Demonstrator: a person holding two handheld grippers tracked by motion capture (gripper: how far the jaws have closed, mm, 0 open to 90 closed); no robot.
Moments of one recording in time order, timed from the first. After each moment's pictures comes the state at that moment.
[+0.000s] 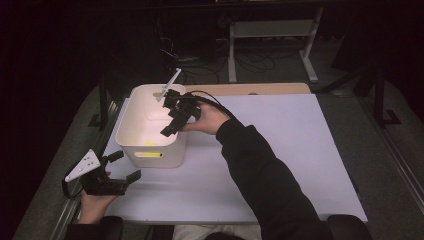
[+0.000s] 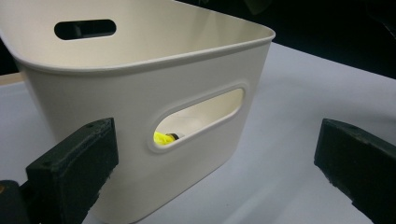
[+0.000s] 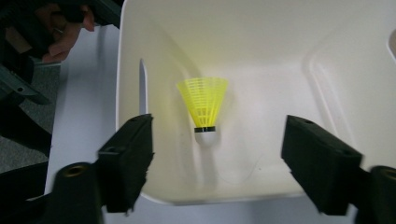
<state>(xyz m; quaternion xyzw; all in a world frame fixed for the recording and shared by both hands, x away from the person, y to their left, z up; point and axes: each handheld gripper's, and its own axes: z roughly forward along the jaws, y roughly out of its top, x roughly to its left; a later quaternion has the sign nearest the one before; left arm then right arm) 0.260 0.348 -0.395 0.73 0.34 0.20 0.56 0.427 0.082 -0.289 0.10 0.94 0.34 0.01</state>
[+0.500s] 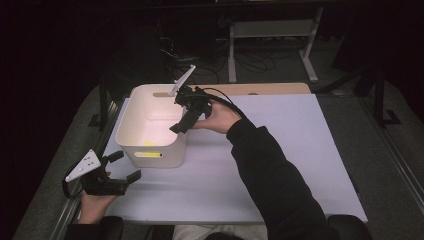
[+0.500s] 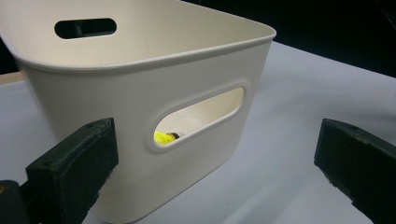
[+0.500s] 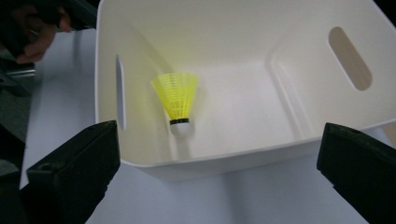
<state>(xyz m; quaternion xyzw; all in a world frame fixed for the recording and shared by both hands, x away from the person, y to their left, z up) 0.260 0.348 -0.395 0.73 0.34 0.20 0.55 0.424 0.052 -0.280 0.12 0.93 0.35 0.06</state>
